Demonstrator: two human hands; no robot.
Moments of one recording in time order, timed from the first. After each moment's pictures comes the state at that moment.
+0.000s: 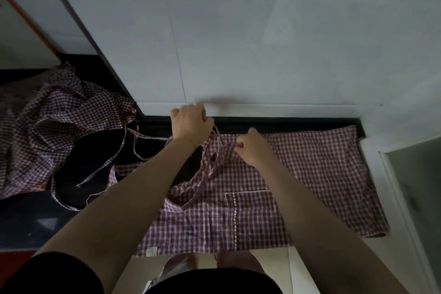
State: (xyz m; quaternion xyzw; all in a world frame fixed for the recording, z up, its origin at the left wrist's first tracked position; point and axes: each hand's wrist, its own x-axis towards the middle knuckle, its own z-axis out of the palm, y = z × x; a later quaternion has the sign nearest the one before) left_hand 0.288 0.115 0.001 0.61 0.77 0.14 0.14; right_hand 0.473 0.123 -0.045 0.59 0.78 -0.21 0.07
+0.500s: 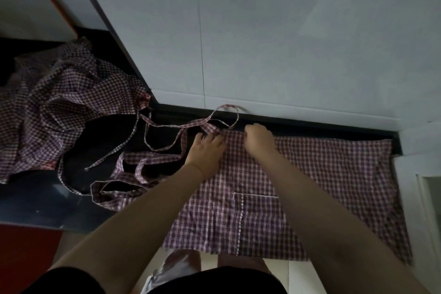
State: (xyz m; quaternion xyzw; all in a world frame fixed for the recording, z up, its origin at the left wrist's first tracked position) left_hand 0.290 0.067 -0.079 0.75 0.64 -0.14 0.11; right_hand 0.437 0.161 -0.084 0.57 0.80 -0.17 0.11
